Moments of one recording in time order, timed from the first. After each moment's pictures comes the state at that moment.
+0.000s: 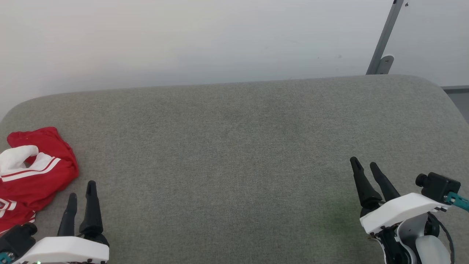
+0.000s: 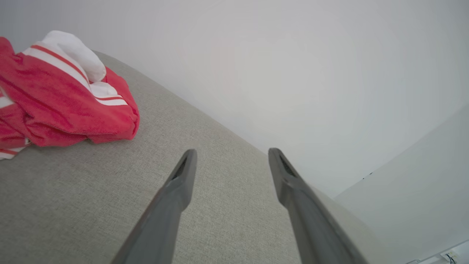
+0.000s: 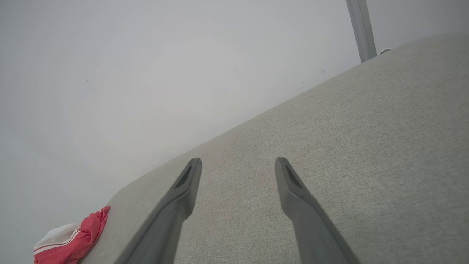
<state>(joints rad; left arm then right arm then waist) 0.05 0.19 0.05 0.09 -0.83 -0.01 -0.13 -0.13 -0.11 0.03 0.27 0.72 0.13 0.01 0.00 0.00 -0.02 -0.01</state>
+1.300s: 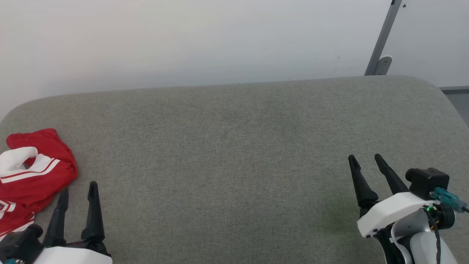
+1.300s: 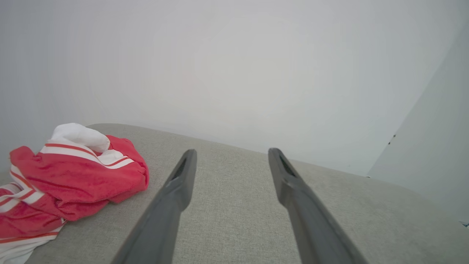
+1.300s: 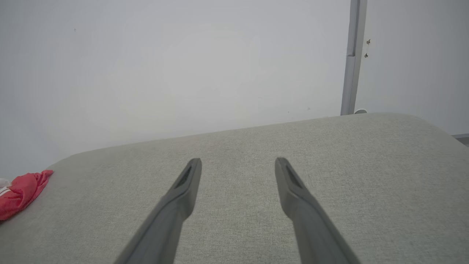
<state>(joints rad) 0.11 0.24 0.03 0.01 -0.53 -0.03 -0.21 -0.13 -0.13 0.04 0.23 0.39 0.13 -0.03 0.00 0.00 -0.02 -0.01</state>
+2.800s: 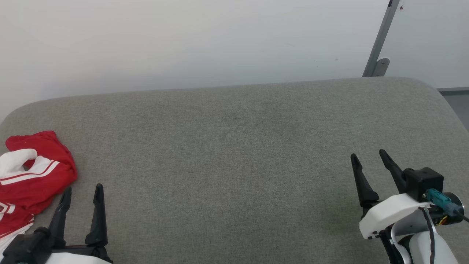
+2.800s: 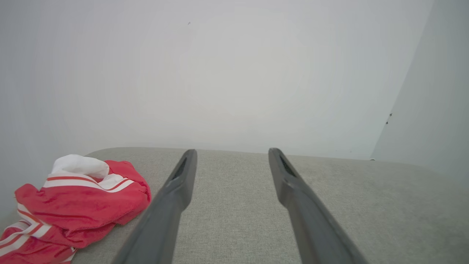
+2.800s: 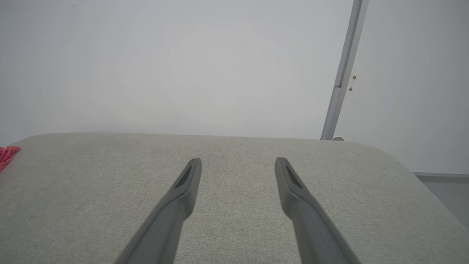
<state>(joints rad) 0.13 0.28 0.00 -0.01 -0.41 -0.04 -0.26 -0.13 -0.13 0.03 0.20 0.20 0.13 -0.05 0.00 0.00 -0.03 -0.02</state>
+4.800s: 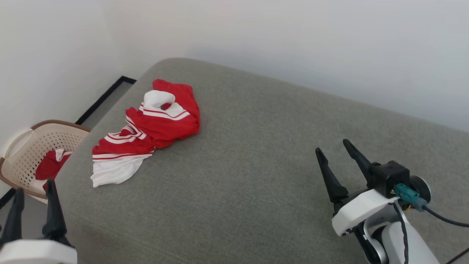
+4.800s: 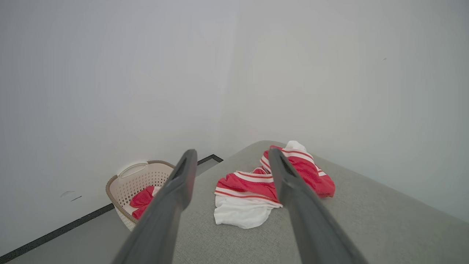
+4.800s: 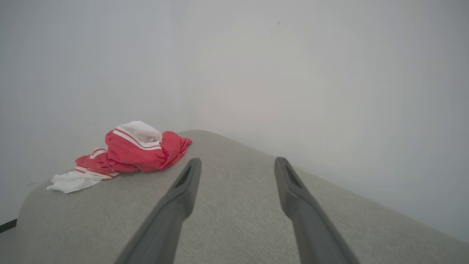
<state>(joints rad) 0.11 0.32 0.12 0.01 -0.53 0.05 -0.19 -0.19 -0.13 0.20 0.23 0.21 0.13 -0.13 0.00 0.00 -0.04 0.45</state>
